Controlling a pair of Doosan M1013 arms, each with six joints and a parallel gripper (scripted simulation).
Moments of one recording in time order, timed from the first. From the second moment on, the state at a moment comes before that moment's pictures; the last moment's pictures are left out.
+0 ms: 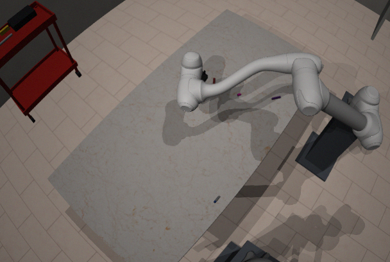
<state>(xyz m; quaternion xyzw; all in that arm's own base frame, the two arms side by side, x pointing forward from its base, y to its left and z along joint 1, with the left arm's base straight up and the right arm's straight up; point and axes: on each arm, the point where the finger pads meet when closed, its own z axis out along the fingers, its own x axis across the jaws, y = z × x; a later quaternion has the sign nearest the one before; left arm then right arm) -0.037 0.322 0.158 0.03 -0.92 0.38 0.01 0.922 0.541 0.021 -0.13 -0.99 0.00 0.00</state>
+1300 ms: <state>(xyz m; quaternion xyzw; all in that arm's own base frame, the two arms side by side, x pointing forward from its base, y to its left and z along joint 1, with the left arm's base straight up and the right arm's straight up) -0.037 0.322 0.158 0.03 -0.92 0.38 0.01 0.921 0.541 0.022 -0.13 -0.99 0.00 0.00</state>
